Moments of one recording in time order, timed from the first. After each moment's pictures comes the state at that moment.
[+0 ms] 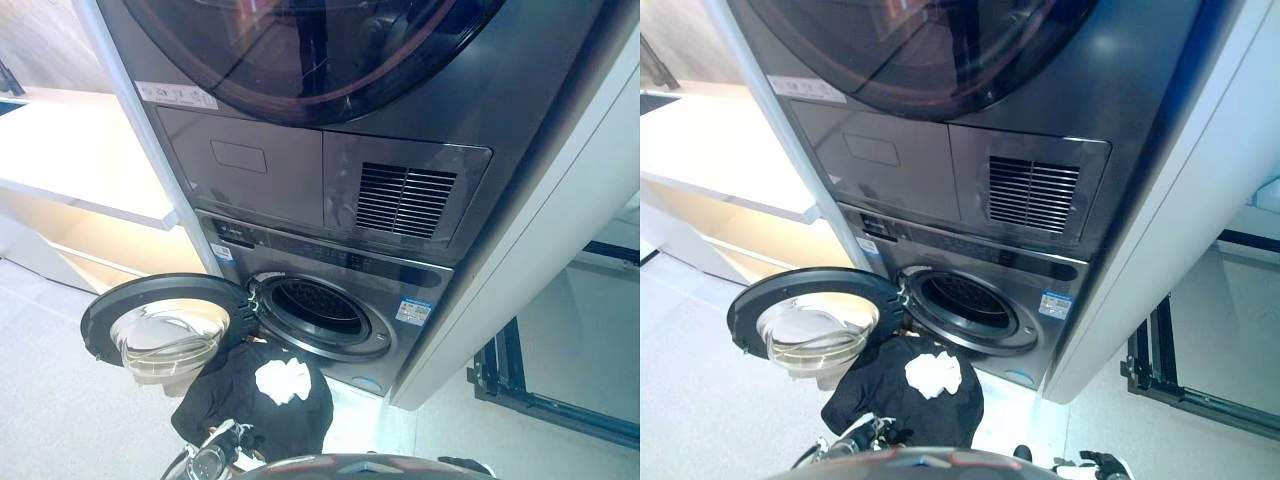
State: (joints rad) left arm -0.03 0.28 -0.50 1.23 0.21 -0.16 0.03; right arm 0.04 -0.34 0.23 1.42 0.14 -0.12 0.02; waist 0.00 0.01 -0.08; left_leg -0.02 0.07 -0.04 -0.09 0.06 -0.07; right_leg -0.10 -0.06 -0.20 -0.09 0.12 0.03
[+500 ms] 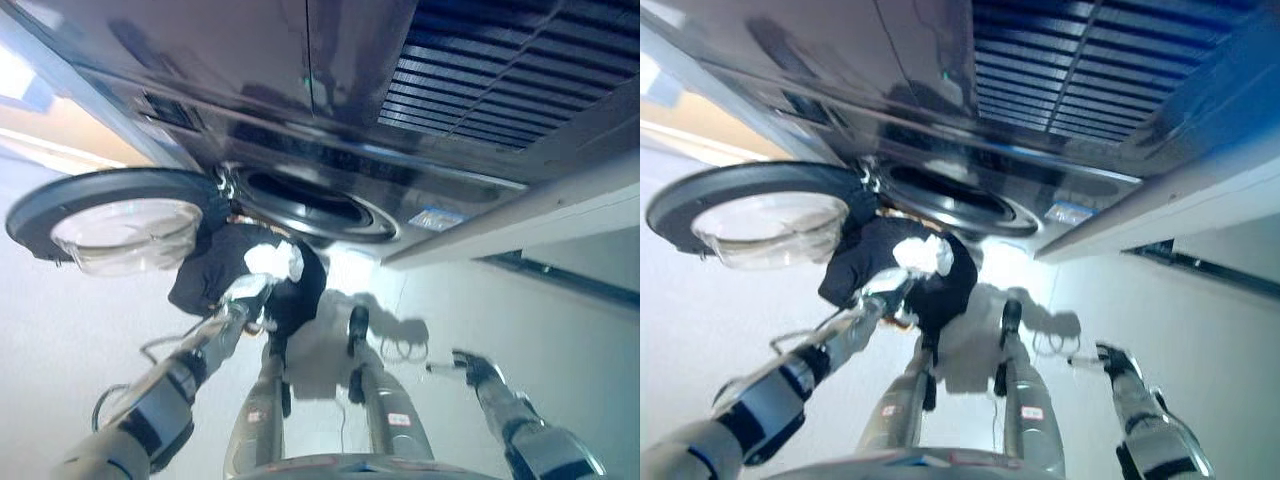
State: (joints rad) left arm -0.64 0.35 -0.82 1.15 0.47 -0.15 0.27; right arm -0.34 -0.41 0.25 1.39 0.22 -0.17 -0.10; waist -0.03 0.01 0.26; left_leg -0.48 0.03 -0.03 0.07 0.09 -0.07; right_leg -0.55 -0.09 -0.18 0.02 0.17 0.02
